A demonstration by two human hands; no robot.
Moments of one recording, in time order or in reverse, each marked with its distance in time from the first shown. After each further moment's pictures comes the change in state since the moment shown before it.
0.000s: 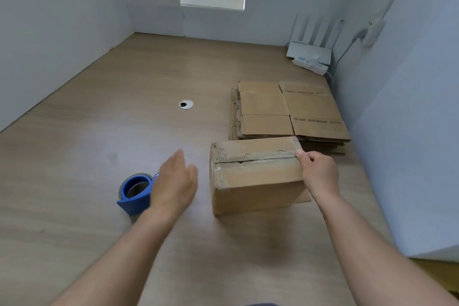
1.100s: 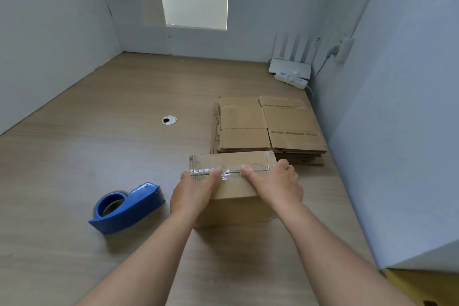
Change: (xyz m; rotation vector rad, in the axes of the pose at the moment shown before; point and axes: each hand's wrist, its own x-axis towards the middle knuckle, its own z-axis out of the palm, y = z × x) left_hand 0.010 0.059 0.055 -0.288 -0.084 -0.251; right_hand -0.005 -0.014 0.006 -0.322 -0.139 0.074
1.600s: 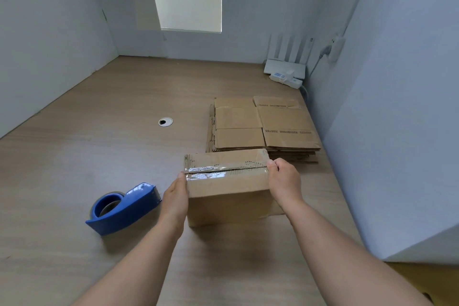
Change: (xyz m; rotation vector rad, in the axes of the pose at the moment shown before) left_hand -0.009 -0.026 0.001 -0.587 -0.047 -0.066; right_hand 0.014 0.027 0.002 0.412 0.109 -0.103
